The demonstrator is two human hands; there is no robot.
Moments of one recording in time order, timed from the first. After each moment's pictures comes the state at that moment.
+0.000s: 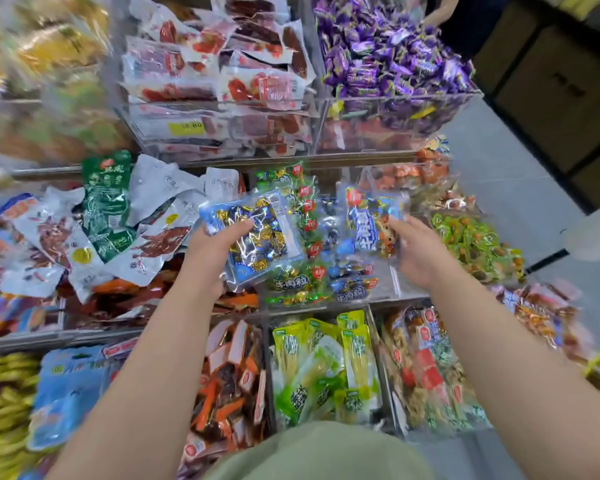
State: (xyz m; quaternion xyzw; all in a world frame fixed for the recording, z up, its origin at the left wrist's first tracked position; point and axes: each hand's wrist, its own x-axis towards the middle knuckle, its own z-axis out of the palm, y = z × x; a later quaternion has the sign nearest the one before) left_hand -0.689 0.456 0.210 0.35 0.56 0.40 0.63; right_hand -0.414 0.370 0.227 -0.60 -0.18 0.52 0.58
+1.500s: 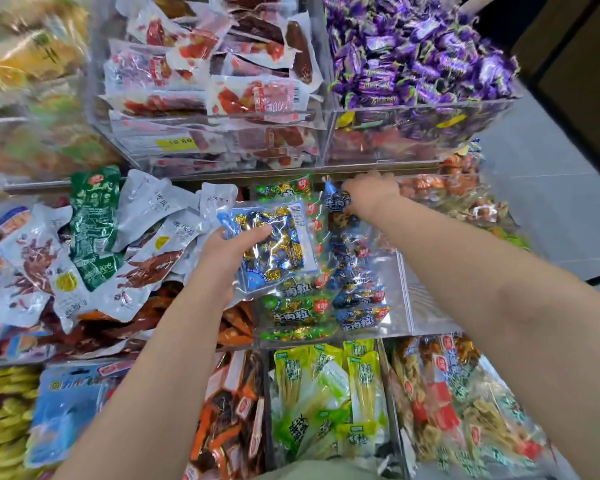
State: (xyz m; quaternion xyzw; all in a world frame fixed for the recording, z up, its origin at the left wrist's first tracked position) left_hand -0.649 0.492 0.217 0.34 0.56 0.37 0.65; right_hand -0.391 0.555 0.201 -0.72 -0.68 -0.01 -0.16
